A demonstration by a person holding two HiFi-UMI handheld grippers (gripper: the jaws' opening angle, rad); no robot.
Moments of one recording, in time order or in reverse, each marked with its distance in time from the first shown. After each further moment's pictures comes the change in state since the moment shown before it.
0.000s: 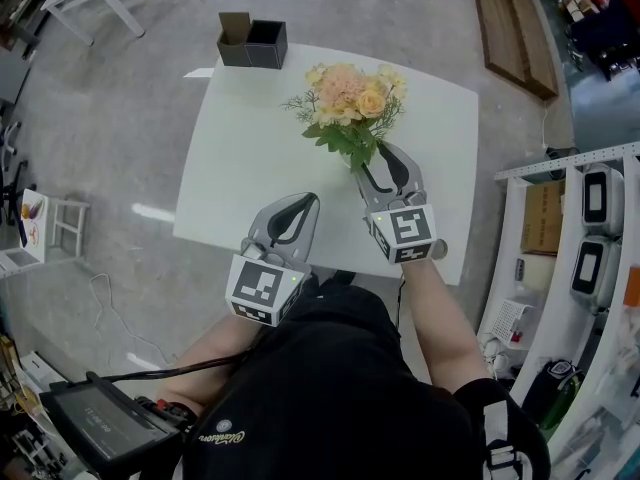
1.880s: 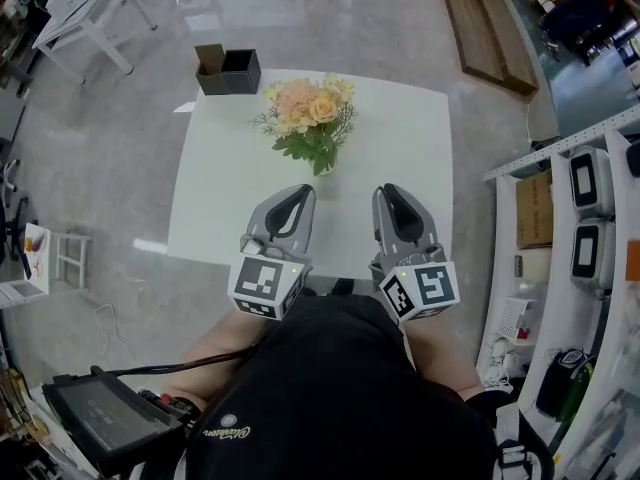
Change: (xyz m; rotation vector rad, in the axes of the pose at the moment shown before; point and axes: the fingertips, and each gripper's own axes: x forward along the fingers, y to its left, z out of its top) left arm 0.019 -0.038 0.044 0.066 -0.103 -0.001; right arm -0.134 -0.020 0.055 0.267 -0.172 -0.164
